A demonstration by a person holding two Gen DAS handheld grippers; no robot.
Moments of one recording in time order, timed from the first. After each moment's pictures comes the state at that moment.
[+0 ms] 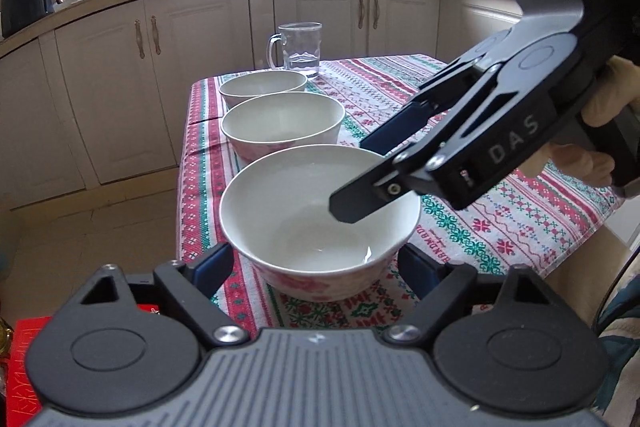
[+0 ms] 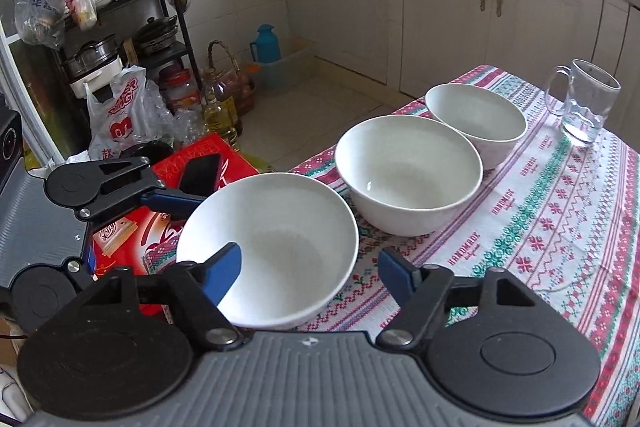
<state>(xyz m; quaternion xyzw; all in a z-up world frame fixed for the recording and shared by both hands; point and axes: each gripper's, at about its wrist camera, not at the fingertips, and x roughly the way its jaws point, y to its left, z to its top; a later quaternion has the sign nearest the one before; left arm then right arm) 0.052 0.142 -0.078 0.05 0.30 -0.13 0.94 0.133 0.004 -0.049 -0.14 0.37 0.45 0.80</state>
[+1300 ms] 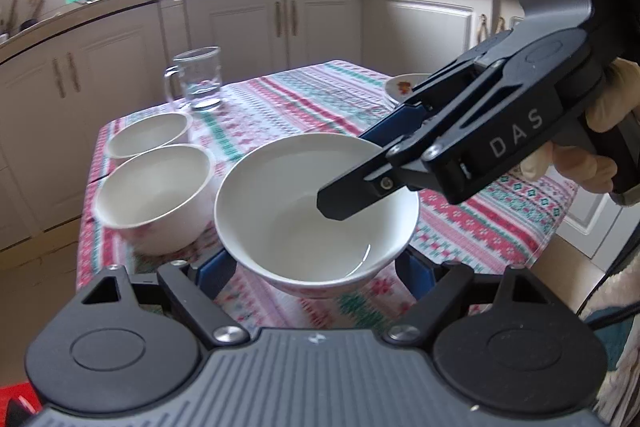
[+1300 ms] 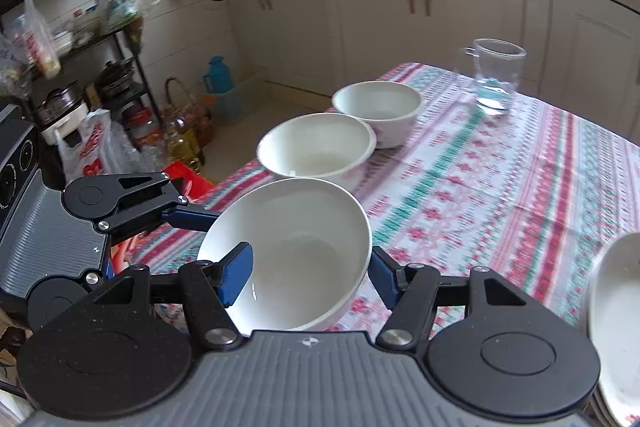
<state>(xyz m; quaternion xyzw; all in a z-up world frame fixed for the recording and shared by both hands) 0.080 0.066 -0.064 0.09 0.29 -0.23 0.93 0.119 -0.089 -0.029 -0.08 0.36 0.38 0.85</state>
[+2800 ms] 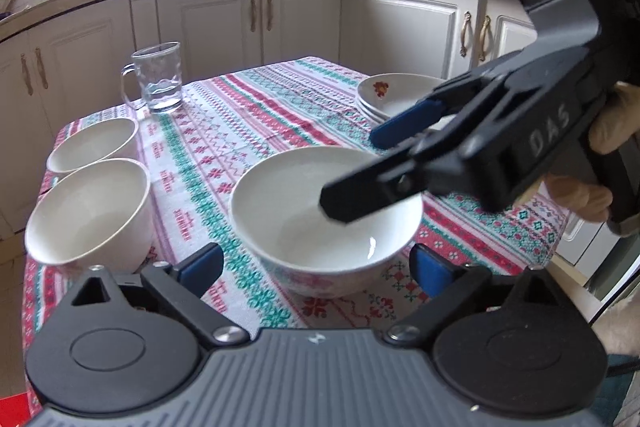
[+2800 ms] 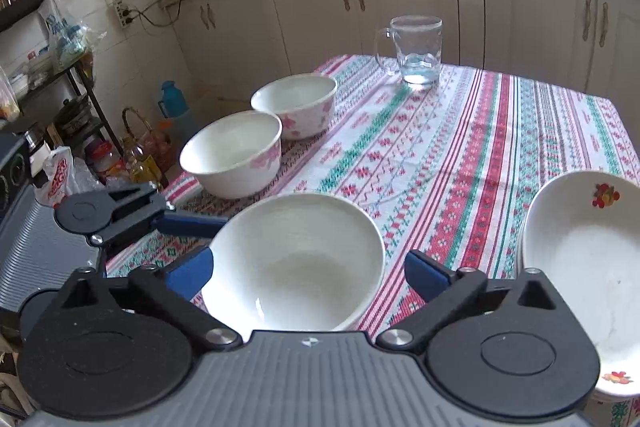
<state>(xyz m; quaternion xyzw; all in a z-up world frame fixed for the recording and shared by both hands) 0.107 0.035 -0.071 0.08 0.30 -0.25 0.92 0.135 -0.137 -0.043 -0.03 0.36 0.32 0.88</state>
